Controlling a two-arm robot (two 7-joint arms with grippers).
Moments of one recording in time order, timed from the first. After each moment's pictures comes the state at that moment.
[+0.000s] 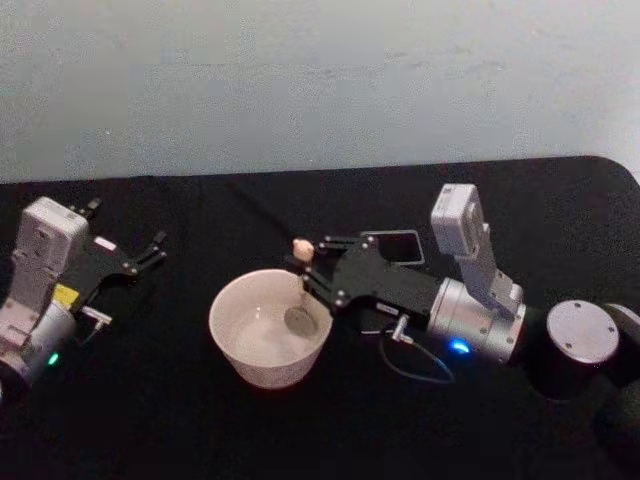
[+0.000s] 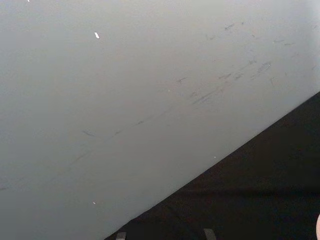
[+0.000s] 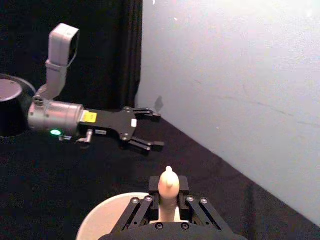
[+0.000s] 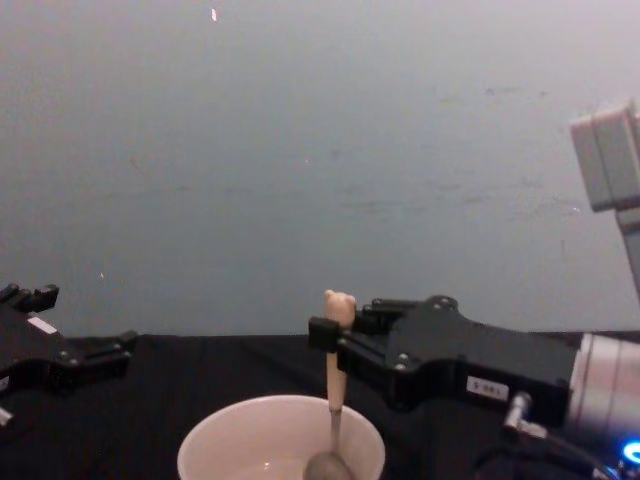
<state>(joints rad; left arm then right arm) -0.20 0.60 0.45 -1.41 -0.25 -0.12 0.03 0.39 0.34 -0.56 -1.26 0.39 -0.23 0.69</state>
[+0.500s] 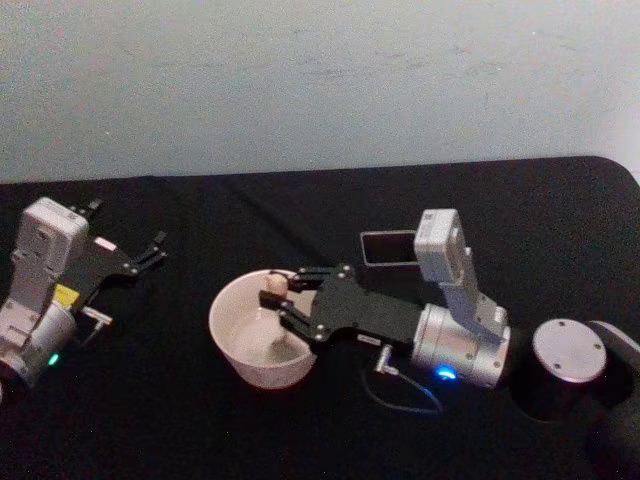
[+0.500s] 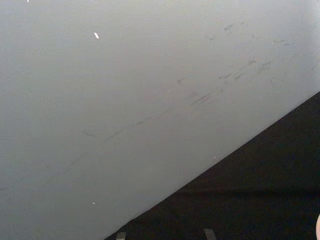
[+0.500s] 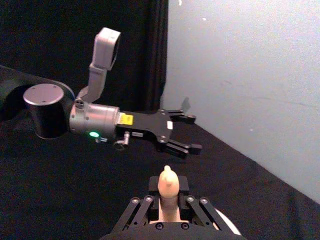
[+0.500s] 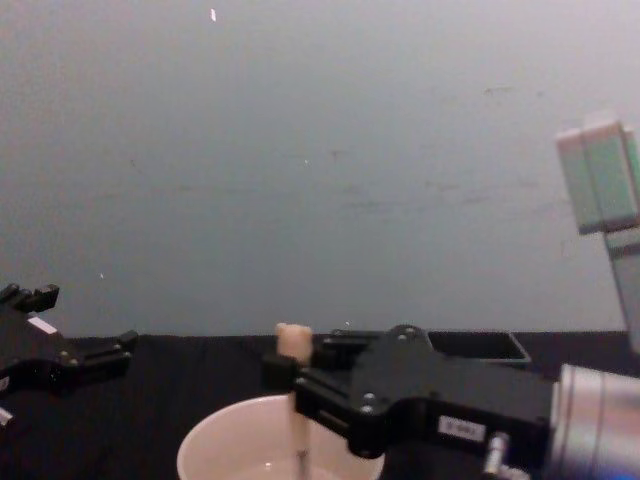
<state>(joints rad) -0.20 0.60 0.45 -1.41 -0.25 -0.12 0.03 0.35 0.36 -0.60 -1.32 0.42 -0.21 0.73</state>
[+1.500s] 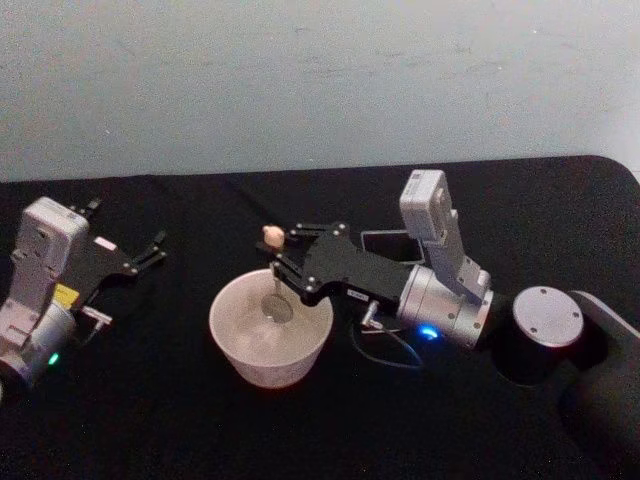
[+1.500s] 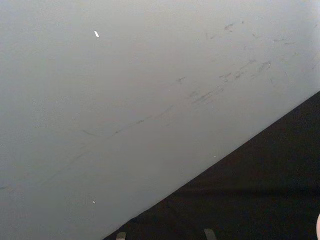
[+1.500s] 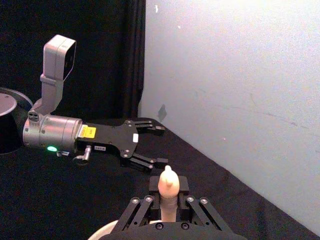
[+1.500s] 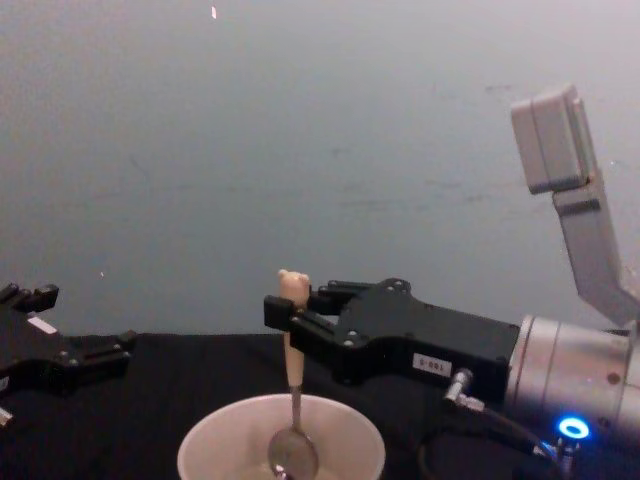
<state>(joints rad) -0.20 0.60 0.45 -1.41 -0.25 -0.12 0.03 0.45 0.28 -0.59 -1.18 0.40 -0.25 0.69</state>
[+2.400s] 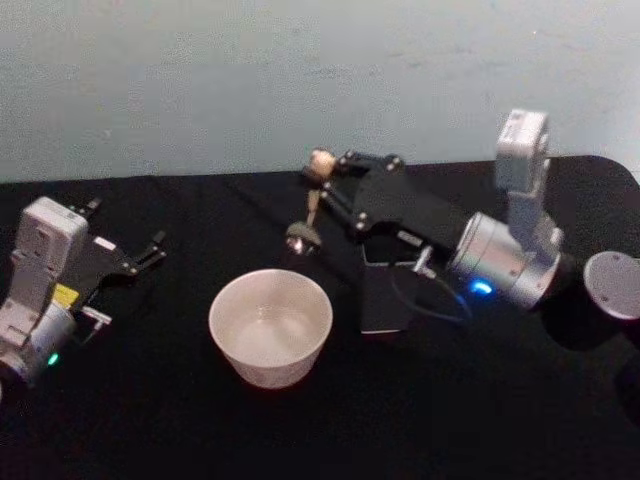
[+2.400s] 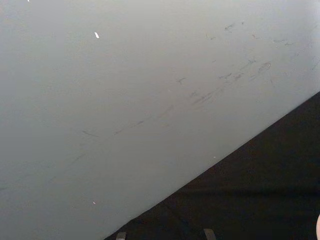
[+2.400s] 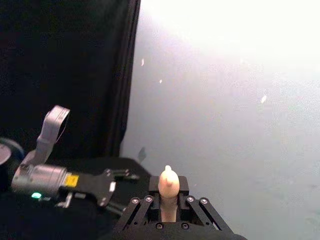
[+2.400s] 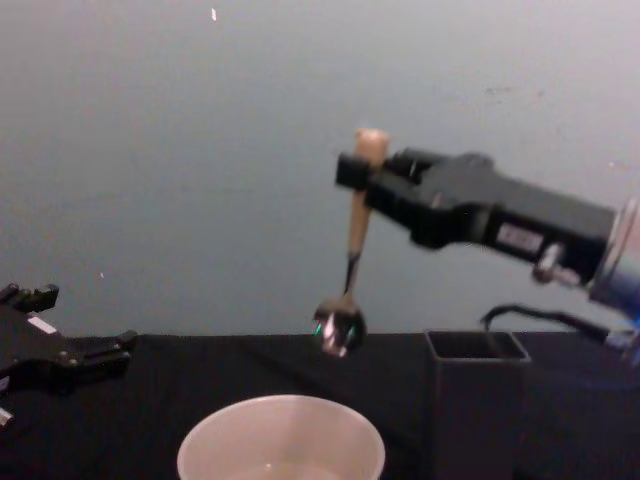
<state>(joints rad) -0.20 0.60 0.45 -1.41 -0.25 -0.12 0.03 0.41 0.36 -0.49 -1.35 0.48 -0.28 0.70</state>
